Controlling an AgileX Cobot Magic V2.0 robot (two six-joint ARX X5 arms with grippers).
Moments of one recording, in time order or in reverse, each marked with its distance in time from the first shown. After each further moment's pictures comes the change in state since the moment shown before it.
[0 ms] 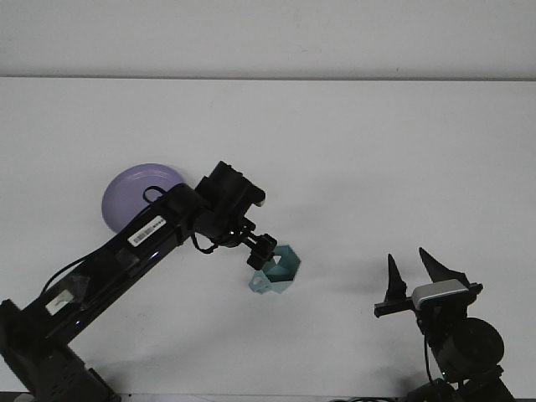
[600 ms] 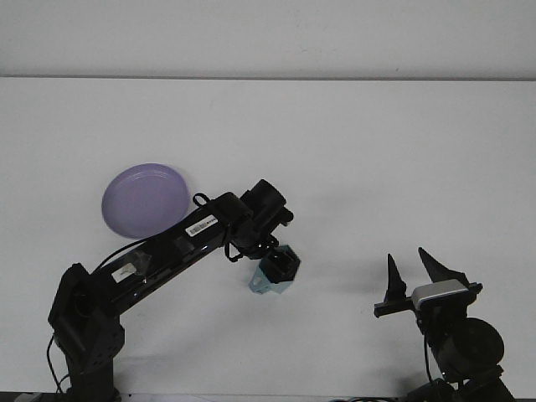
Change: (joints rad) left arm -0.081 0.209 0.002 0.057 -0.050 0.027; right arm 0.000 0.000 0.000 0.003 0.000 0.000
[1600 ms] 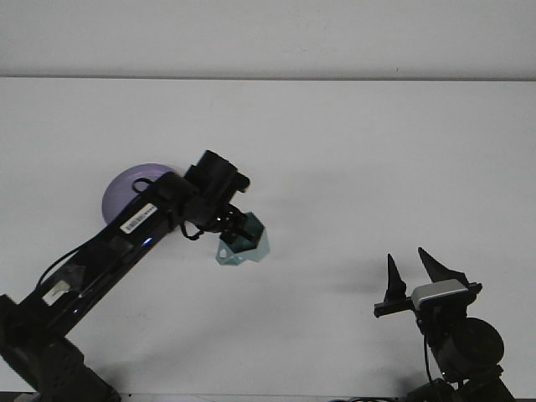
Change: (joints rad) left arm 0.220 -0.221 0.013 -0.084 -0.058 0.001; right arm 0.000 0.000 0.000 0.000 0.000 0.000
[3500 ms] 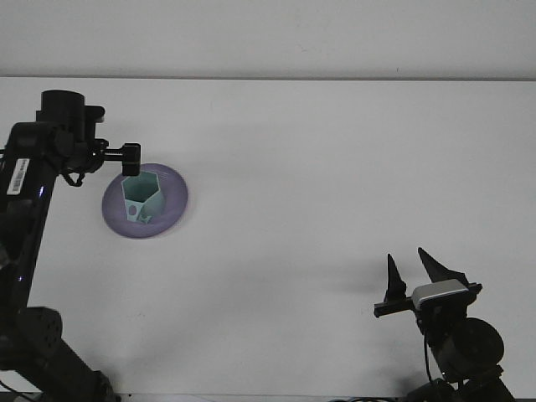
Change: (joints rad) left arm 0.590 0.037 0.284 -0.113 -0.119 0.071; right arm 0.000 0.000 0.000 -0.002 0.000 0.008
